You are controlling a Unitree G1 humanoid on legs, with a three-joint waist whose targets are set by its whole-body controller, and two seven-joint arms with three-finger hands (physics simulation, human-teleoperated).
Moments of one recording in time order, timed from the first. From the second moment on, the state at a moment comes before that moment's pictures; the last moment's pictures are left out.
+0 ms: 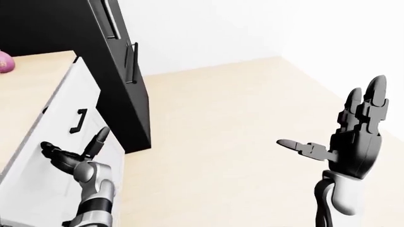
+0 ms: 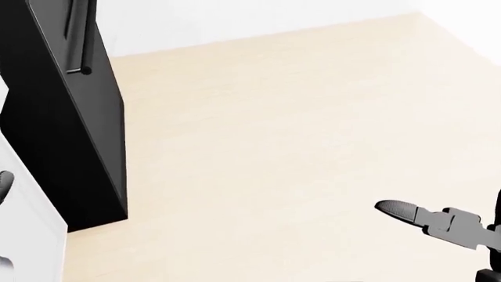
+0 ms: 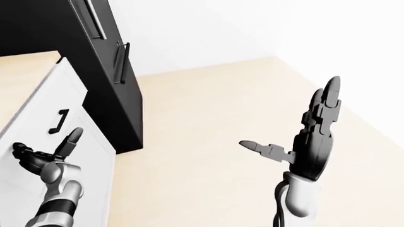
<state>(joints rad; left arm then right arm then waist) -0.50 0.35 0.31 0.92 -0.60 -0.42 0.56 0.02 -0.06 -0.27 -0.40 -0.09 -0.20 -0.18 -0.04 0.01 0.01</state>
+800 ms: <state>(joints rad) -0.52 0.51 0.37 1.19 -0.77 -0.54 0.47 0.02 -0.06 -0.27 -0.39 -0.09 -0.20 -0.19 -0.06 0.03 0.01</state>
